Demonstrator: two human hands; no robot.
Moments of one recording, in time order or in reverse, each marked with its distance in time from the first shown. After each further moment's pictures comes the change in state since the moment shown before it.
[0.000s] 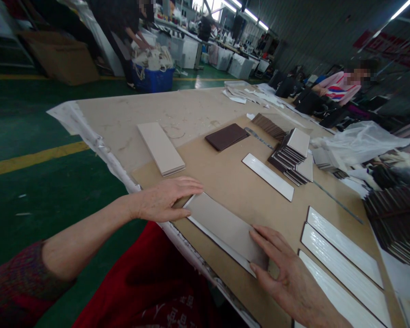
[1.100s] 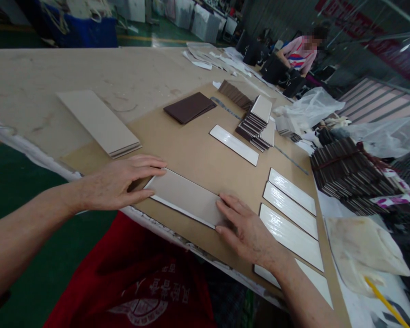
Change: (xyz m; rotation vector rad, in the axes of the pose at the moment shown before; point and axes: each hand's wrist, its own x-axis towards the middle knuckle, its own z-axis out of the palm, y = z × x) left_hand 0.000 -0.006 0.011 0.072 -0.028 -0.005; right_hand -0.011 -0.012 0.002 0.004 -0.030 -0.043
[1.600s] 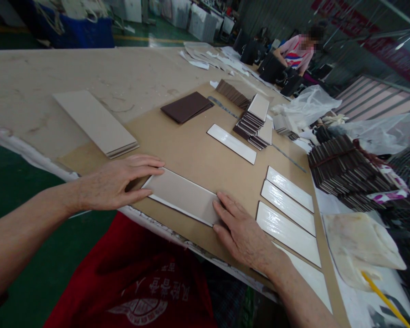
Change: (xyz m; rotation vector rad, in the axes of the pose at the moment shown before) left_hand -0.001 -0.003 0.002 0.026 0.003 0.019; right_hand -0.004 -0.012 0.005 -0.084 -0.065 0.019
